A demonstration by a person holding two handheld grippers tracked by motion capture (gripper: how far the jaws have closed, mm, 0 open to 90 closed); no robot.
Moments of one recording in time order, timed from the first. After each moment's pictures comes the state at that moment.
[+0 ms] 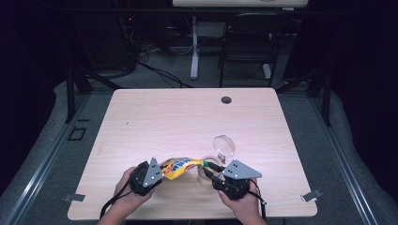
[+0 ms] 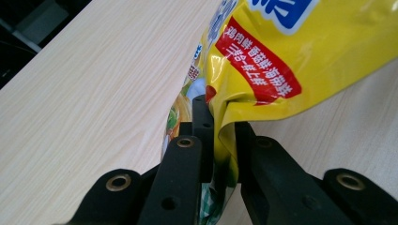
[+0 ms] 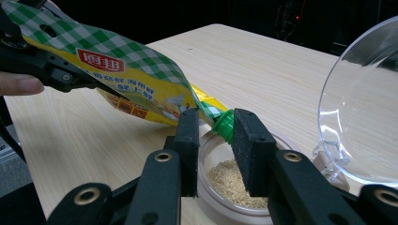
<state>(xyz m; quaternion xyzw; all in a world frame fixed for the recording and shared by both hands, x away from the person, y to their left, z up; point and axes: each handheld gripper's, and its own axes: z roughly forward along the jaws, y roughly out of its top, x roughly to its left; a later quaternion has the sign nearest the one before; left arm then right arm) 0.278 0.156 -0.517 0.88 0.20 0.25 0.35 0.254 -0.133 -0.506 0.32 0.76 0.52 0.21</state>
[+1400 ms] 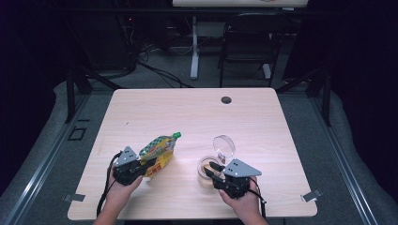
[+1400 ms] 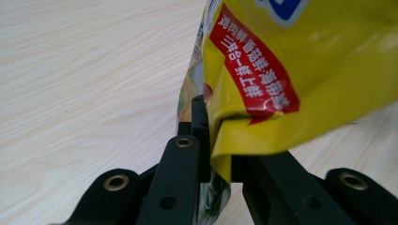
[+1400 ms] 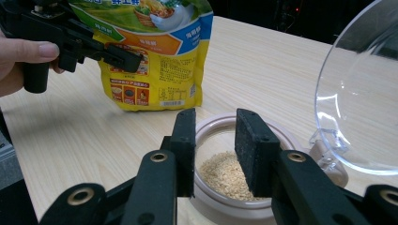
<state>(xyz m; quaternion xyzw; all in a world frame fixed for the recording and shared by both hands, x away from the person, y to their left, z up) 0.313 0.216 -0.539 0.79 0.37 0.16 0.45 0.261 -0.136 -0.514 0.33 0.76 0.52 0.20</state>
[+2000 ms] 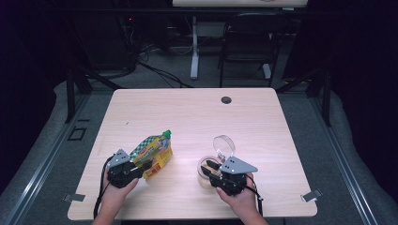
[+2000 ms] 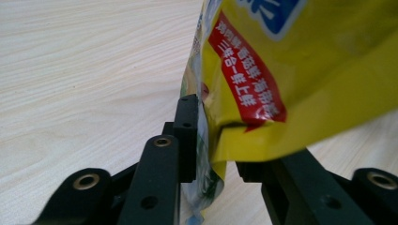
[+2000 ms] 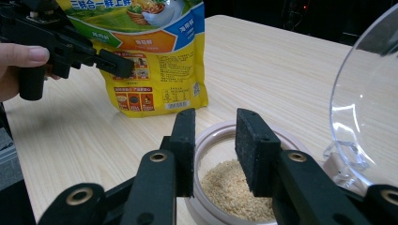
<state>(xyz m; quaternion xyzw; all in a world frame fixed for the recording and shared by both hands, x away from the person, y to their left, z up) 0.306 0.233 -0.546 0.77 0.40 0.13 0.47 0.270 -0.129 -0.515 0.32 0.77 0.52 0.19</state>
